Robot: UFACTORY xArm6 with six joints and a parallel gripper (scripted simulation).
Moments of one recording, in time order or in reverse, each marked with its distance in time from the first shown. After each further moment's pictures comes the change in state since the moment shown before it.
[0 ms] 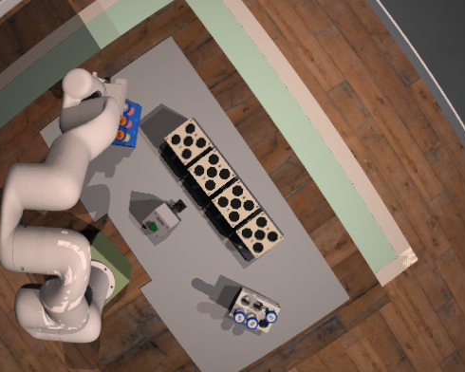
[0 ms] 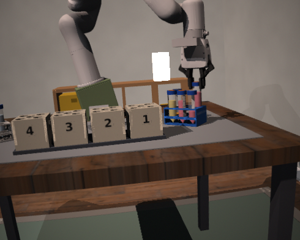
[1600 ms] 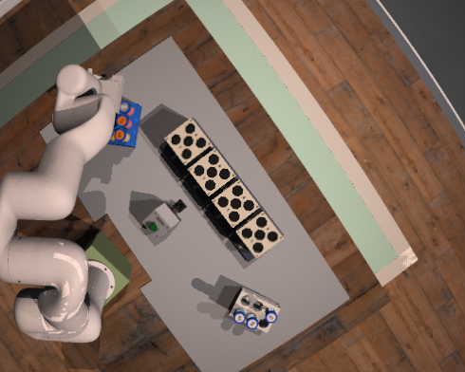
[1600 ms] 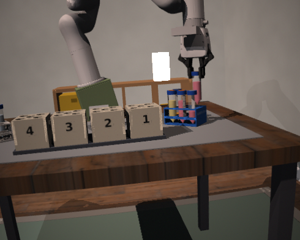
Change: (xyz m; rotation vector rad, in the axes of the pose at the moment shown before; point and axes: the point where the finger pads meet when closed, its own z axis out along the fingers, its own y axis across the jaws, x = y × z) arm 0.000 0.000 -0.037 0.000 0.000 0.000
